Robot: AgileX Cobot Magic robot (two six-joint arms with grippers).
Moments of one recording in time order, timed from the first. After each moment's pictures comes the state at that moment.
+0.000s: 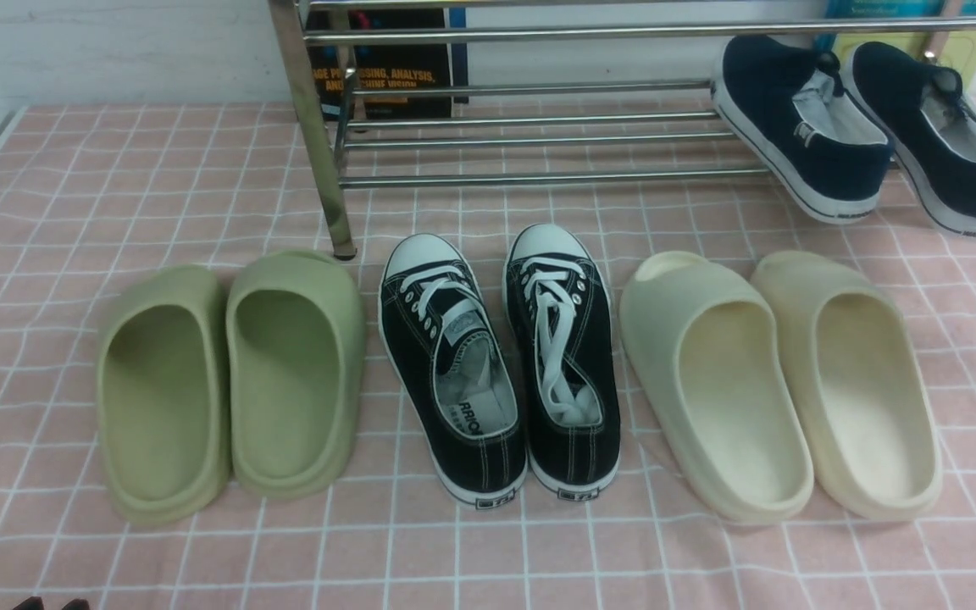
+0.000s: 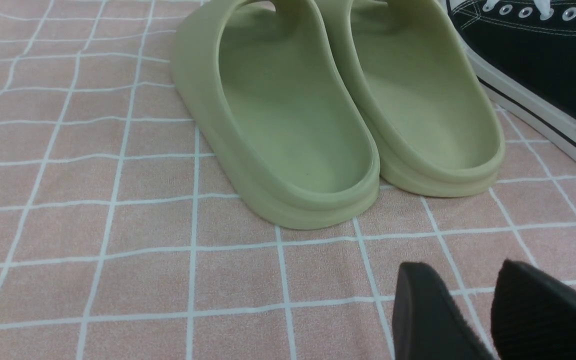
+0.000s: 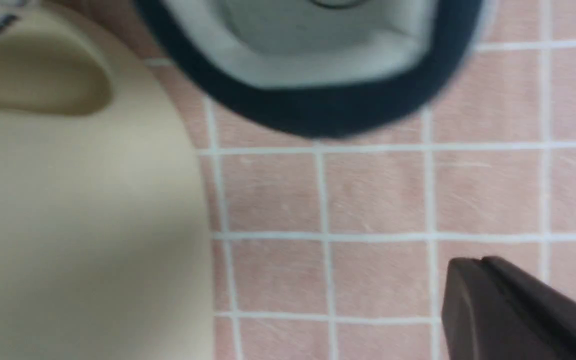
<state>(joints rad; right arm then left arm) -0.30 2.08 -1.84 0.24 1.18 -0.28 -0.13 -0.01 0.02 -0.06 0.38 0.02</state>
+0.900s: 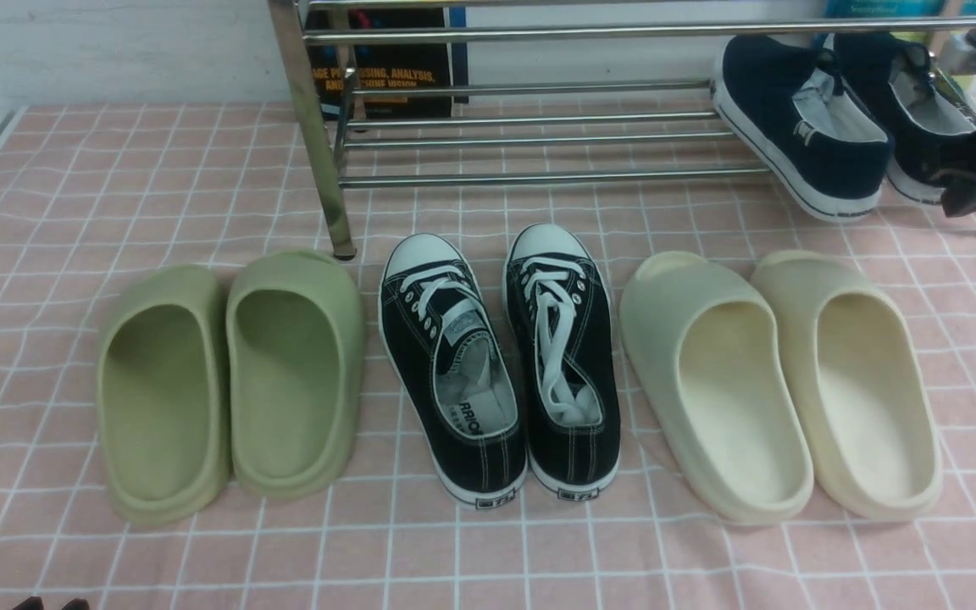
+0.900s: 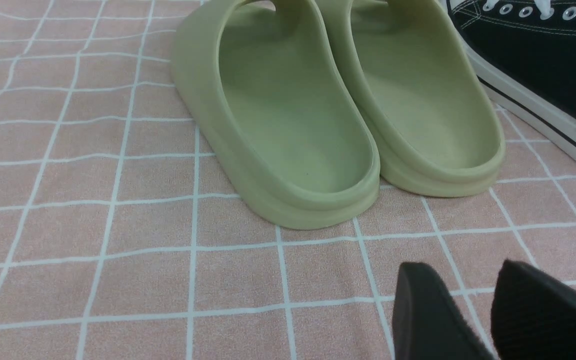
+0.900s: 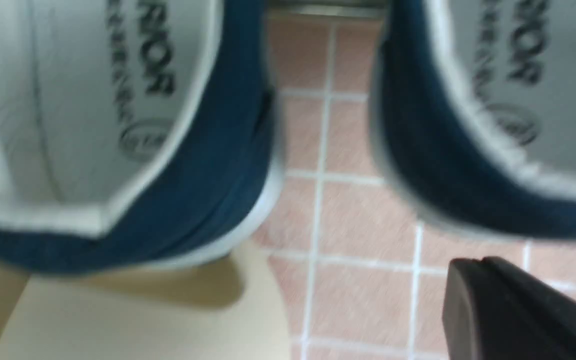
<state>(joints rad) -0.18 2.10 -1.83 0.25 0.92 -0.33 -0.13 -0.01 0.02 -0.06 0.38 0.02</state>
